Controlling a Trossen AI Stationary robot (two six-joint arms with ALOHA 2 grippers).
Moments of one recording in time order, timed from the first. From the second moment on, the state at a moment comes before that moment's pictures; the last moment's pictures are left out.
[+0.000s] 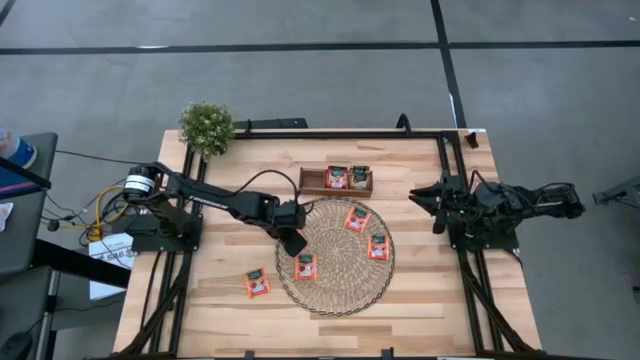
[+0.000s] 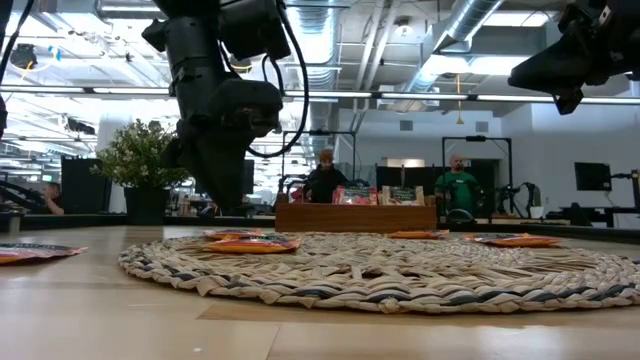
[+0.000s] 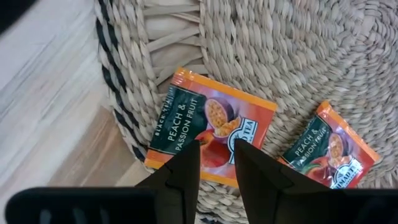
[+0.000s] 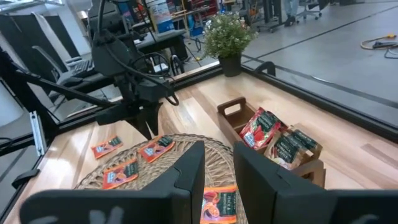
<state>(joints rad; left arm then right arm) -0.05 1.67 1.01 -0.53 -0.02 -0.81 0.16 0.13 0.30 -0.36 0.39 0.29</state>
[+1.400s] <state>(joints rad) -0.01 1.67 1.01 -0.53 -0.02 -0.67 0.15 0.13 0.30 -0.36 0.39 0.32</state>
